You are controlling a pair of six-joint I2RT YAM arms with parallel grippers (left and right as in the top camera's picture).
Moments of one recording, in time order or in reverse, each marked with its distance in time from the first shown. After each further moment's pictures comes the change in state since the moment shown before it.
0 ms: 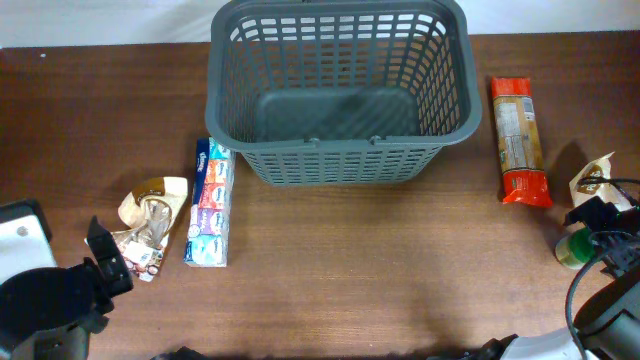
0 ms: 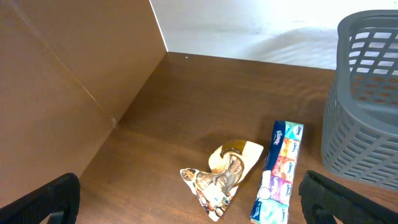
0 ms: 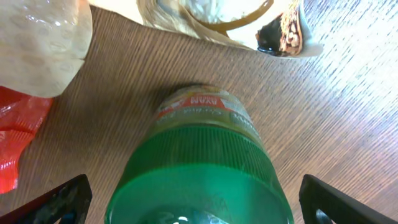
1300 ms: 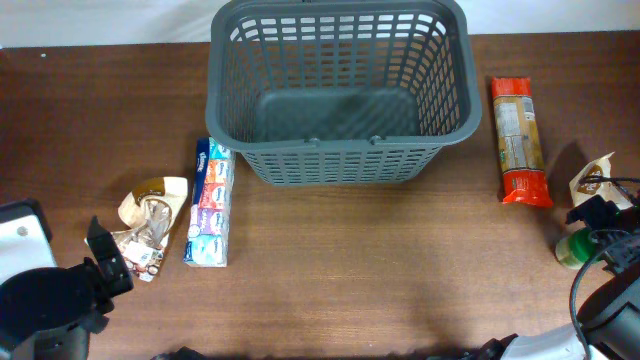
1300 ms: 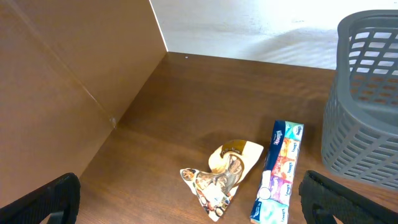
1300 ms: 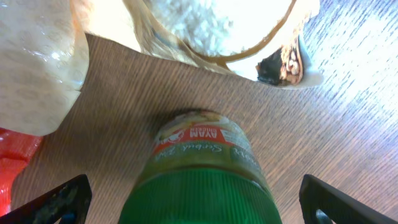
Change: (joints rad) left arm 0.000 0.000 0.000 0.000 0.000 0.000; right arm 0.000 0.031 0.000 0.061 0.020 0.005
